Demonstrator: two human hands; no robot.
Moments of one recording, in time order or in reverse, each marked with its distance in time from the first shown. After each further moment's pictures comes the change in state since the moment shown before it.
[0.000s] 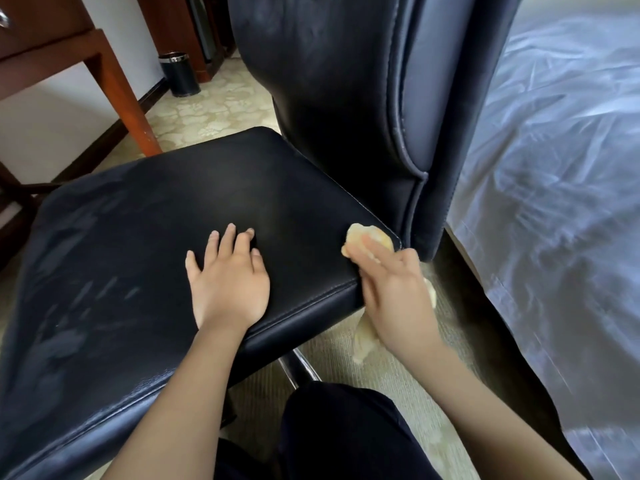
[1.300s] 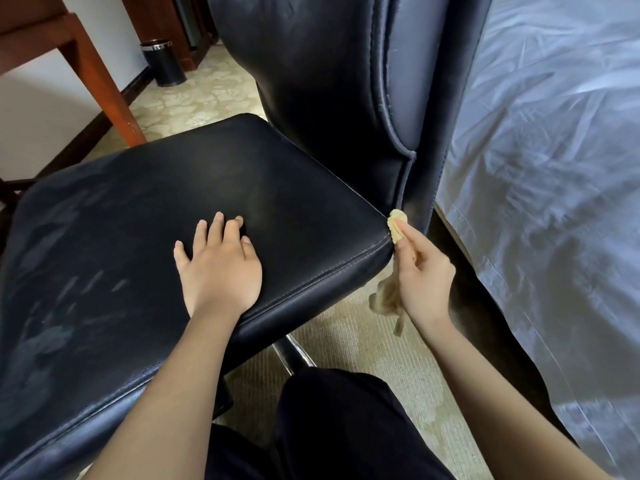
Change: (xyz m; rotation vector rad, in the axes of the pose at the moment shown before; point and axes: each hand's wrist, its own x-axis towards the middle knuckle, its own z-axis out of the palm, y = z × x) left_hand 0.001 0.003 0.003 0.009 0.011 -0.011; right_hand -0.004 0.046 0.017 0.524 0.301 0.492
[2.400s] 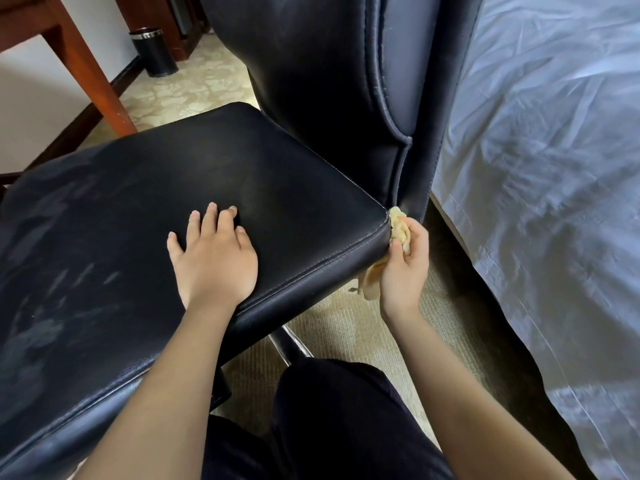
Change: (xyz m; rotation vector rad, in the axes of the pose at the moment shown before) left_hand 0.000 0.002 0.002 0.013 0.007 -0.004; right_hand -0.011 0.009 0.029 0.344 0.118 0.276
